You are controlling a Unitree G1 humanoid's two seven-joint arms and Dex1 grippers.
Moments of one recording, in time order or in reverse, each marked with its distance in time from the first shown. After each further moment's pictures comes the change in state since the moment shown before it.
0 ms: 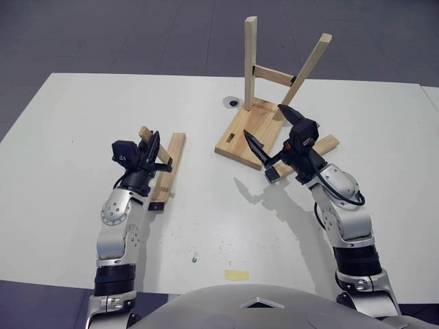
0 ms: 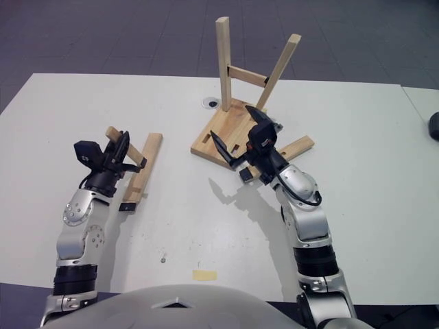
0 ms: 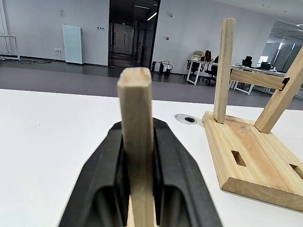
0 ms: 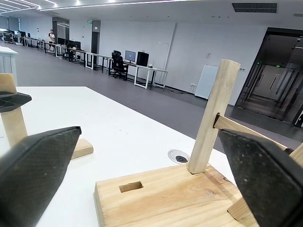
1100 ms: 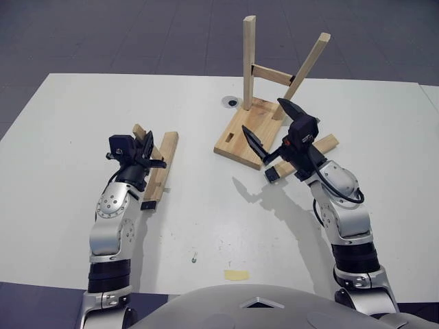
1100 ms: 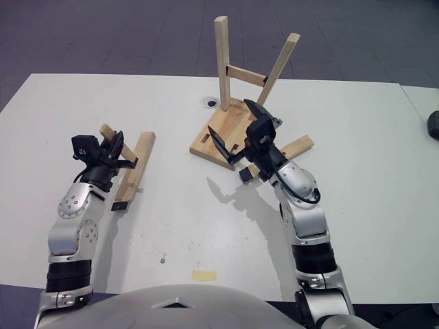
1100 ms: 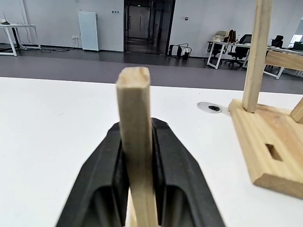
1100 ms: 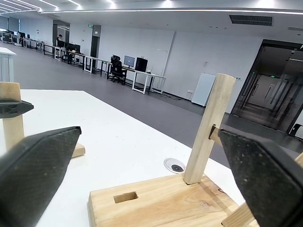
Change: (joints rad) left arm -0.034 0.066 0.058 -0.103 0.032 0.335 0.133; right arm -0.027 0.010 0.004 0.001 -0.027 -0.027 -0.002
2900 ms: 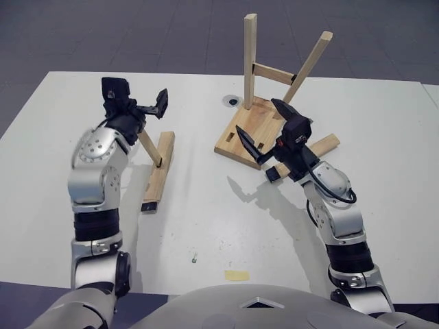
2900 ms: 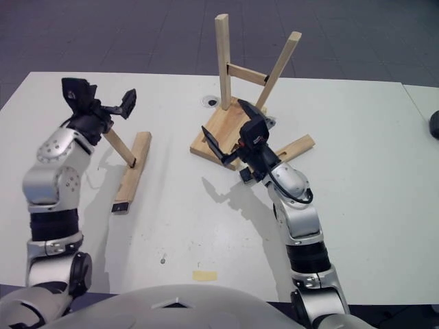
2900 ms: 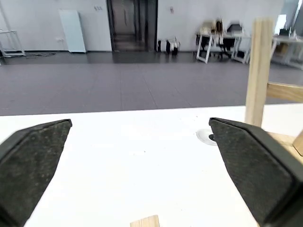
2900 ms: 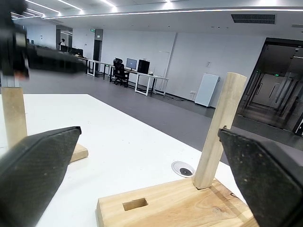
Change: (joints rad) left arm -0.394 0.065 0.030 0.157 0.002 0.119 -0.088; right arm -0.005 0.029 0.033 0.001 -0.001 0.002 -0.028
